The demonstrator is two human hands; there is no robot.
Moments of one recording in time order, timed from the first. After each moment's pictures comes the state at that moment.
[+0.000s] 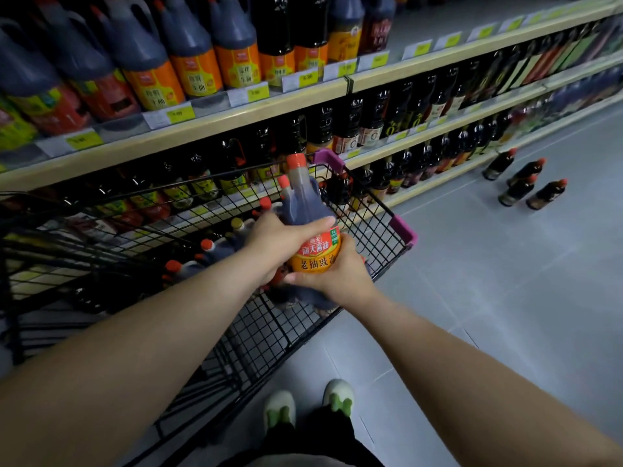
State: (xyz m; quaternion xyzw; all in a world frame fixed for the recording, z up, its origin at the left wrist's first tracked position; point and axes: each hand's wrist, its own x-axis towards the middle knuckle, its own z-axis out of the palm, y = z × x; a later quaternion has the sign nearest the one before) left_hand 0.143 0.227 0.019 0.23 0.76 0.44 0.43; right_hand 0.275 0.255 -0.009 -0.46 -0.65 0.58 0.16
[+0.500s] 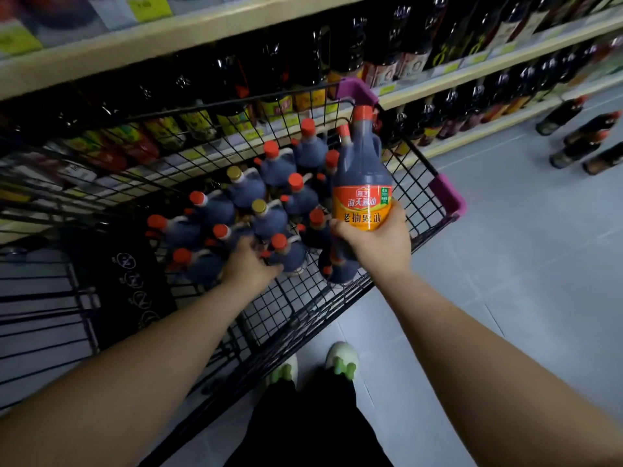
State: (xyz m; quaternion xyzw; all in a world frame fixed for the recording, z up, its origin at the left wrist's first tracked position) left_hand 0.110 0.186 -0.159 0.21 0.85 0.29 0.38; right_hand 0.269 0.306 -0.106 -0.60 -0.61 0.46 0.21
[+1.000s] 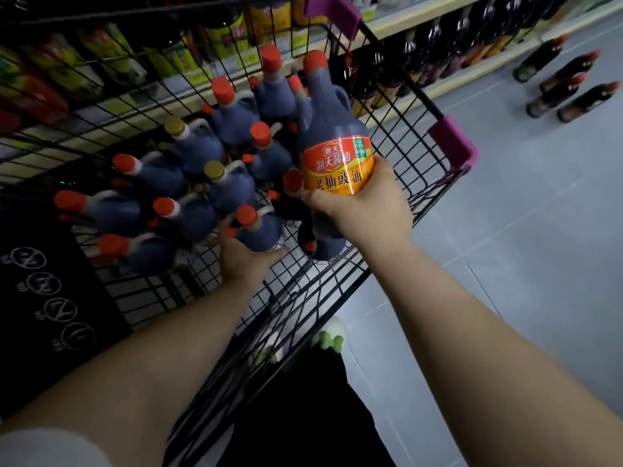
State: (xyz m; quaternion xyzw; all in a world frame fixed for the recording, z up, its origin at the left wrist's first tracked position) left_hand 0.133 0.203 -0.304 0.11 0.84 0.39 0.37; right_hand 0.258 0.309 -0.133 -0.65 -0.65 0.38 0.10
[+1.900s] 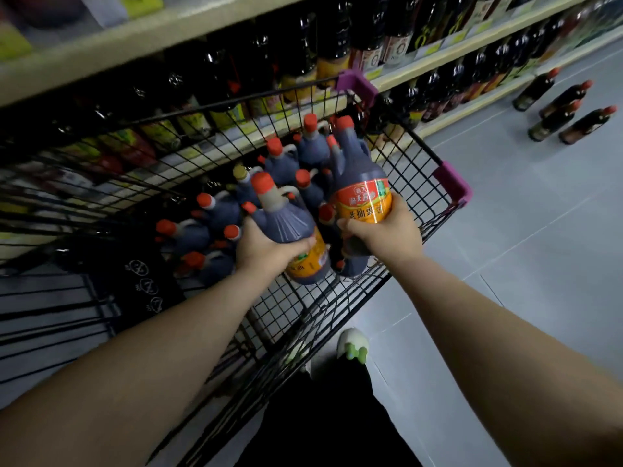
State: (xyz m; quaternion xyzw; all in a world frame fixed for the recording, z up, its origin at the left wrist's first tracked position) left_hand 0.101 0.186 -0.150 0.20 0.83 0.39 0.34; right_hand 0.265 0.284 -0.099 -0.64 -0.61 0.45 0.13
